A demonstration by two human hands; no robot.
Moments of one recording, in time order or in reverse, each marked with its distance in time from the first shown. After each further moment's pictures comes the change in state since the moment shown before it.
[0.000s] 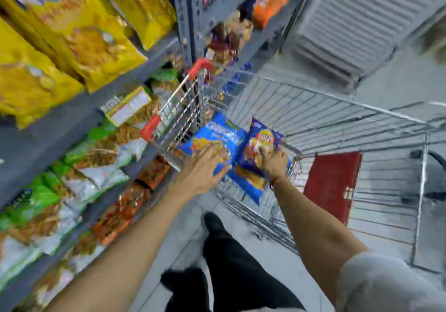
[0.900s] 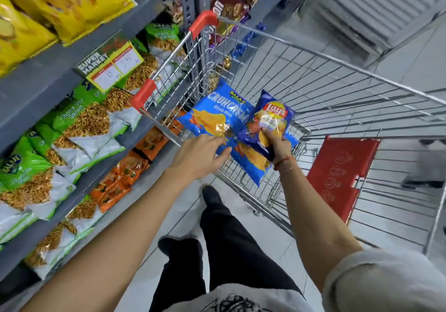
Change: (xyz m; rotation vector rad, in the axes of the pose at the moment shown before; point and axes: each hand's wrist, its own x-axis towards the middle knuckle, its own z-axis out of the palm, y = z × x) left_hand 0.006 -0.004 0.006 0.031 -0.006 -0.045; right_hand 0.020 0.003 0.003 0.801 -0.214 0.401
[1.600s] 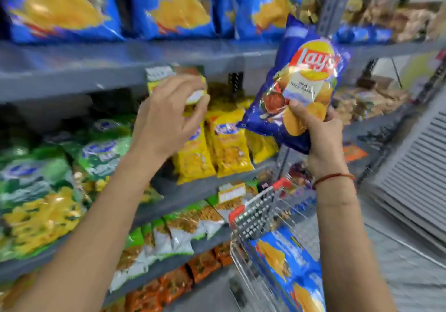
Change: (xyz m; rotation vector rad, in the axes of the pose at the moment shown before) left_hand -0.172 0.009 -0.376 0.364 1.201 -0.028; right_hand -0.393 -0.221 0.189 0.156 -0.778 -0.959
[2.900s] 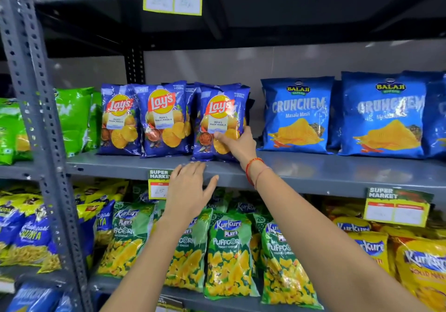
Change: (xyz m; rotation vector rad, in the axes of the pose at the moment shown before) left_hand -0.095 -0.163 -0.257 0.826 -0.122 -0.574; right_hand -0.123 0.041 0.476 -0.230 -0.767 -0.067
